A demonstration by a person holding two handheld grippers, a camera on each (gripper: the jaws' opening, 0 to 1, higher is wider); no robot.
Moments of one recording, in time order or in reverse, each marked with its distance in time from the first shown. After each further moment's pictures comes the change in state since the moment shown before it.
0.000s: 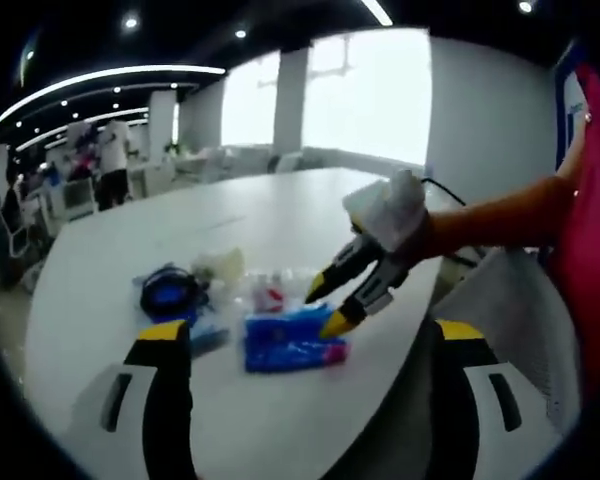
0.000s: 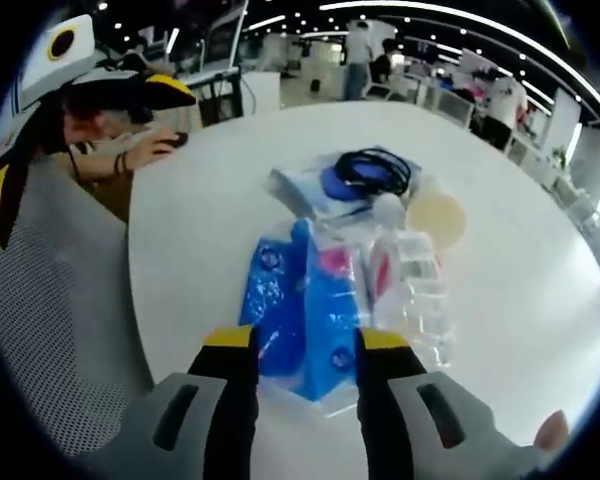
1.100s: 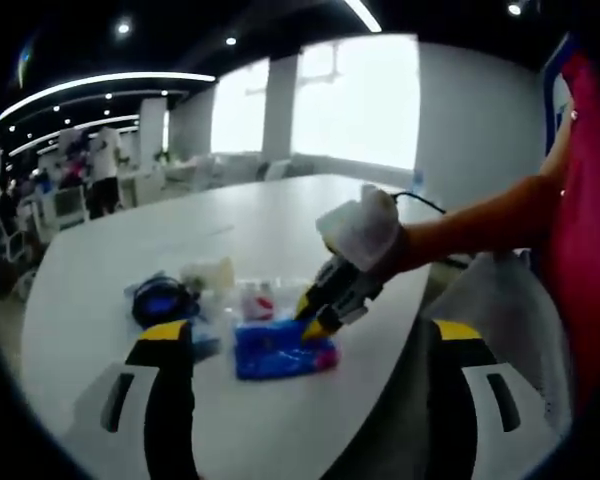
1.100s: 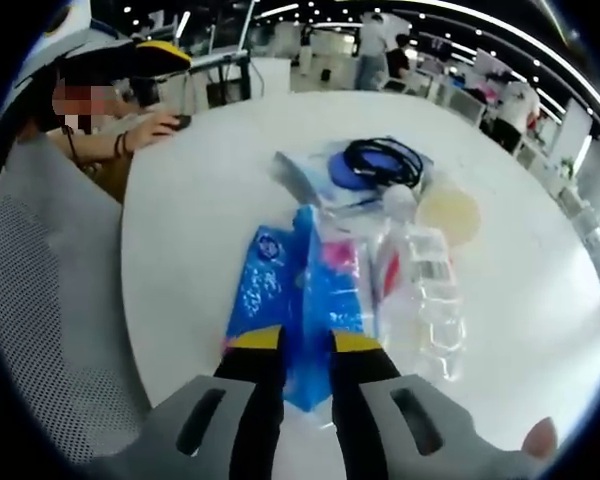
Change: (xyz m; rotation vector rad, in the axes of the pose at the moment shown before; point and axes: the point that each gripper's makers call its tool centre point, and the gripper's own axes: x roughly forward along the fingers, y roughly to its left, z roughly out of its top) left arm 0.000 -0.008 0.006 0.018 -0.025 -0.037; right arm 0.012 -0.002 -0.006 -0.060 0.050 0.010
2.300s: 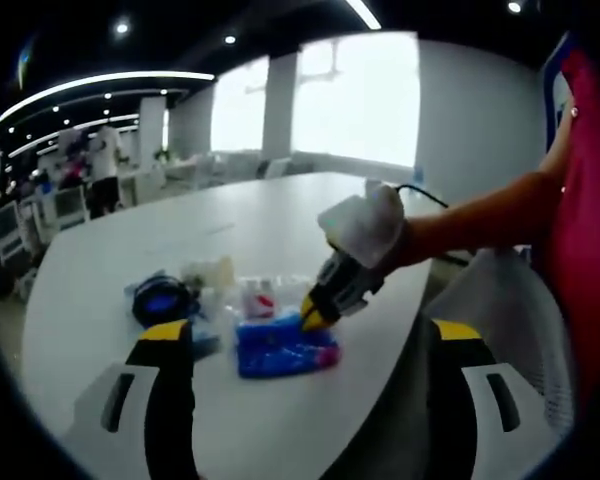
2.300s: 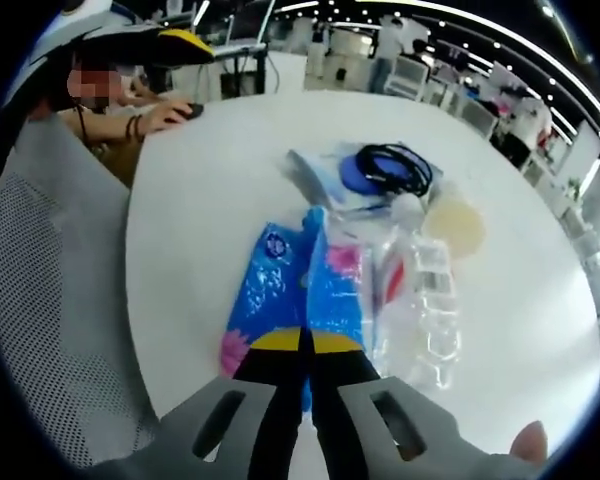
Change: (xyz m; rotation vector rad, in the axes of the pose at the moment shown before) left arm 0.000 0.000 -0.002 0.006 0.013 0.001; right arm -0.003 0.003 0.002 -0.089 0.015 0.014
